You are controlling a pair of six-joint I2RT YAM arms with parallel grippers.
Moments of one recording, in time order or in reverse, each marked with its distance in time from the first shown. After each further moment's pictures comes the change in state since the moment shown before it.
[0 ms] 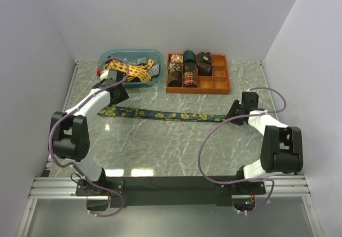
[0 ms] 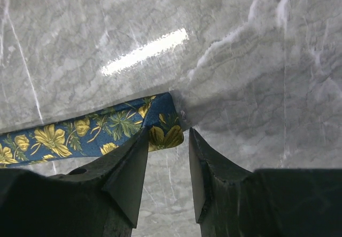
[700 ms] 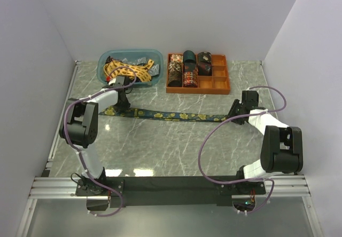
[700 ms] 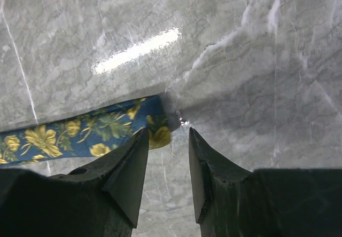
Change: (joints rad) left arm -0.043 0.210 -0.001 0.056 0.035 0.040; right arm 0.002 0.000 0.029 -0.039 0.020 -0.031
